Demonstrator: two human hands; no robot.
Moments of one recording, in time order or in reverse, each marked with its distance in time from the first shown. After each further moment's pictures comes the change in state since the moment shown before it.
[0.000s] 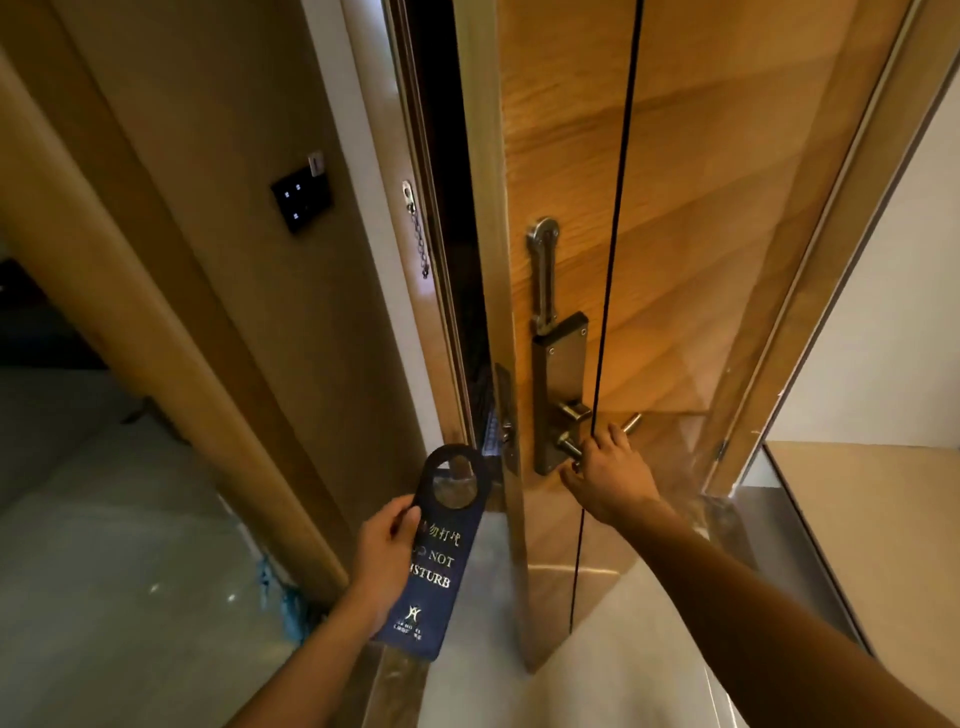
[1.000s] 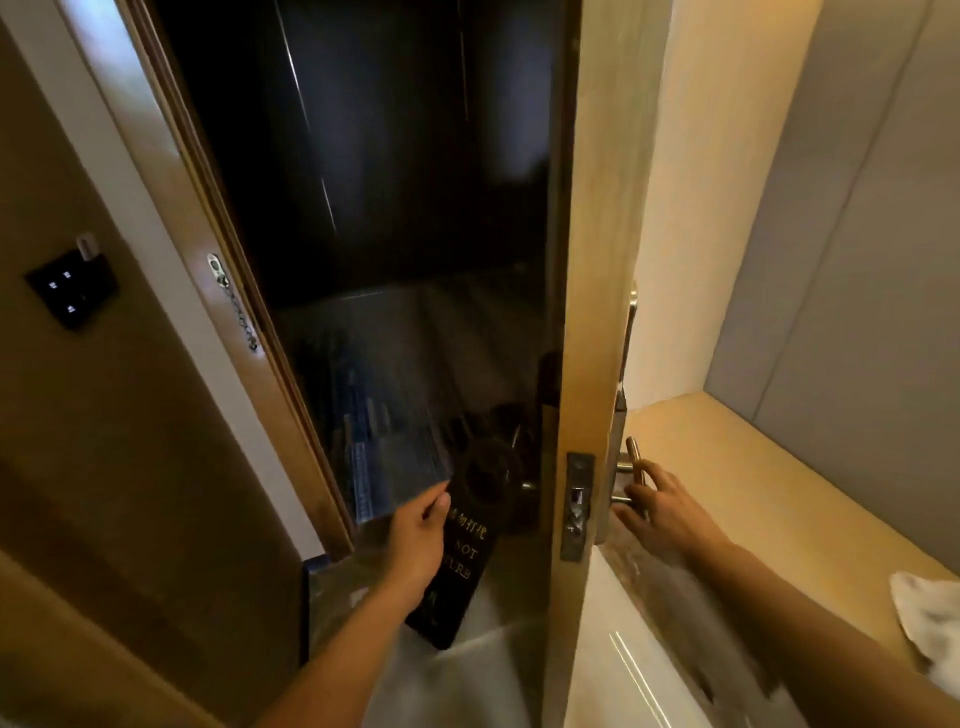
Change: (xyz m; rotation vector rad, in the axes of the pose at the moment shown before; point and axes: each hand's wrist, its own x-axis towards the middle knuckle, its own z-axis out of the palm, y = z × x) left_hand 0.020 0.068 0.096 0.002 -0.470 0.183; right_hand -0.154 0.083 -0.057 0.050 0.033 0.431
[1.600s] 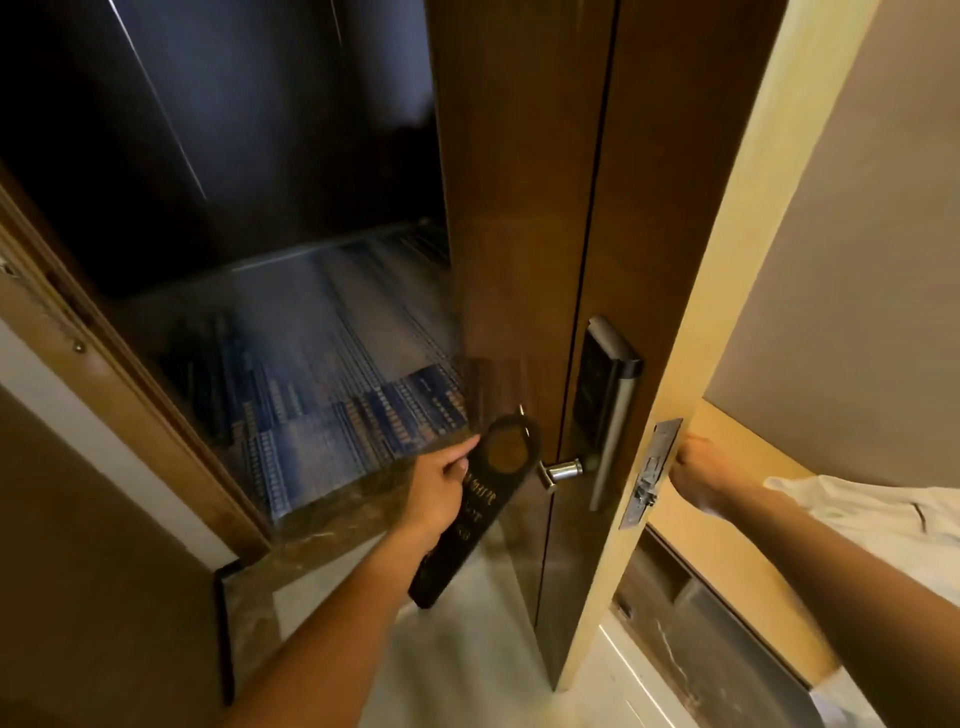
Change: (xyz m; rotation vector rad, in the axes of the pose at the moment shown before) left_hand 0.049 0.012 0.149 0.080 -0.281 -0.033; right_hand -0.027 0.132 -0.054 0.217 0.017 0.395
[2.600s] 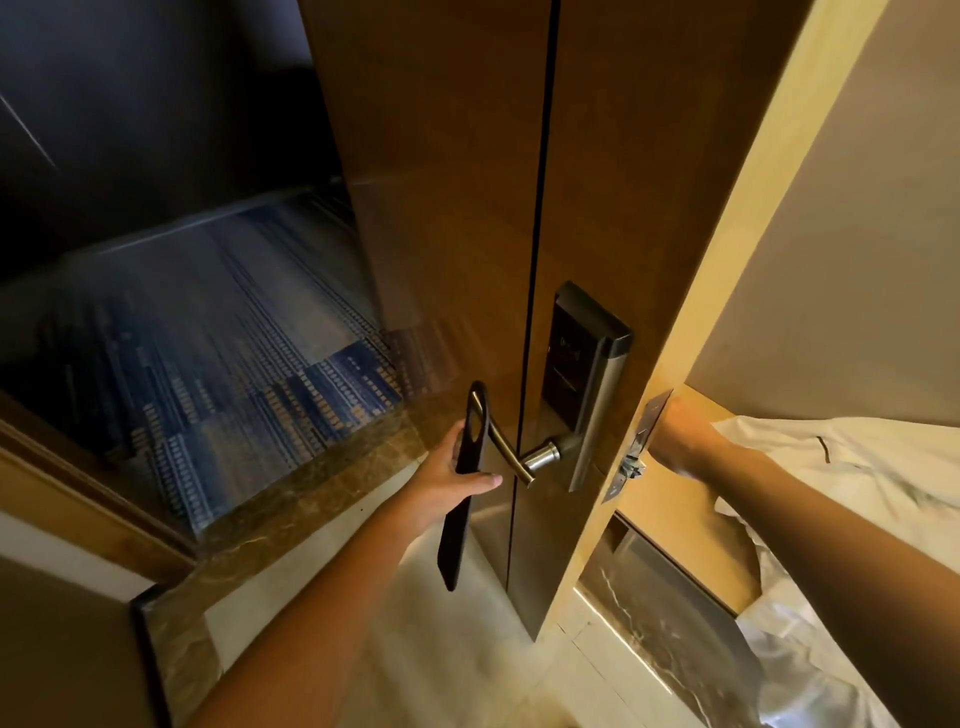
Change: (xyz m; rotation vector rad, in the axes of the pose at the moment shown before) left_hand 0.076 -0.028 0.101 0.278 -0.428 -0.126; right_hand 0.035 0.060 -0.036 -0.057 0.036 0.076
